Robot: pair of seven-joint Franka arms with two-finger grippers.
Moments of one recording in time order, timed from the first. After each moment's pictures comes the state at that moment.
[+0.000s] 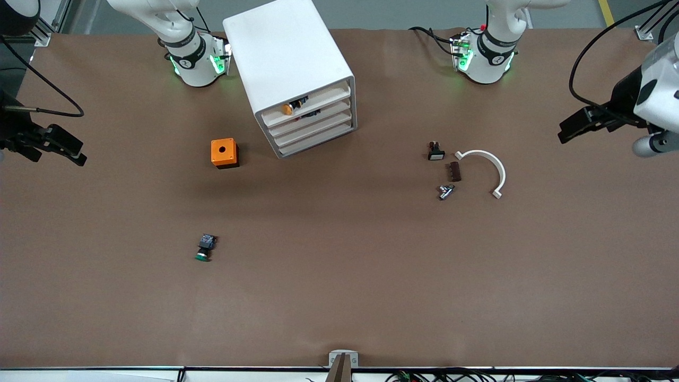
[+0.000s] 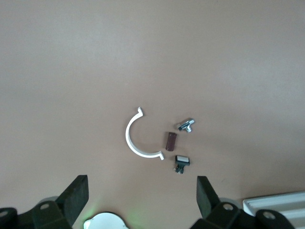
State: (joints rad) left arm -0.09 0.06 -0.06 -1.39 0.00 1.39 -0.36; right arm 0.06 -0.04 -0.08 -1.66 0.00 1.74 0.10
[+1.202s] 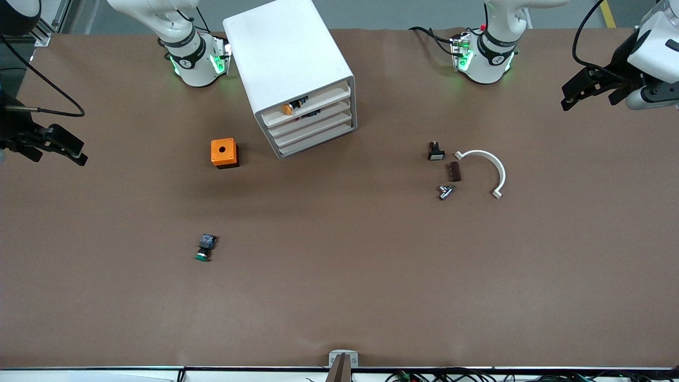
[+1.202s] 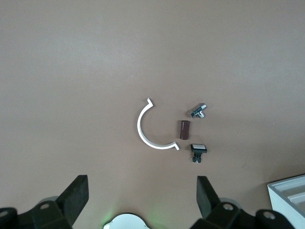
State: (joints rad) left arm -0.05 -0.18 -0.06 -1.70 0.00 1.50 -0.22; right arm 0.06 -0.04 -0.07 -1.66 0.00 1.74 0.10
